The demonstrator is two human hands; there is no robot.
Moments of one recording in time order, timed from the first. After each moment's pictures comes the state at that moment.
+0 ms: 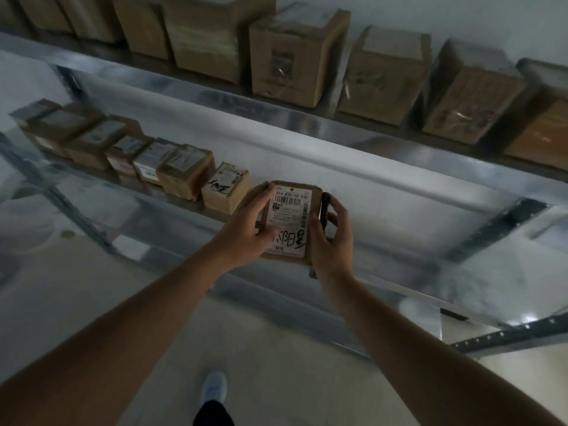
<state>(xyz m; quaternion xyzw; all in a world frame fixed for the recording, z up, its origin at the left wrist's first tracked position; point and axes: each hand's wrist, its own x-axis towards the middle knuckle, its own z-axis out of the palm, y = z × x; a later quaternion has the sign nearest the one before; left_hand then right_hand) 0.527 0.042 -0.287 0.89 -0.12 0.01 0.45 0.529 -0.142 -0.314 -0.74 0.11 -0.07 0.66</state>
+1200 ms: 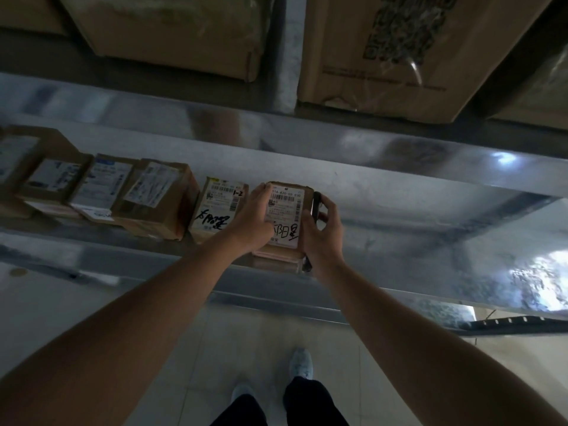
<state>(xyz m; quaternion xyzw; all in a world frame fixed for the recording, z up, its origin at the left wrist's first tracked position) 0.740 0.108 -0.392 0.89 -0.07 -0.19 0.41 0.706 -0.048 -0.428 -0.72 0.27 -0.04 0.64</state>
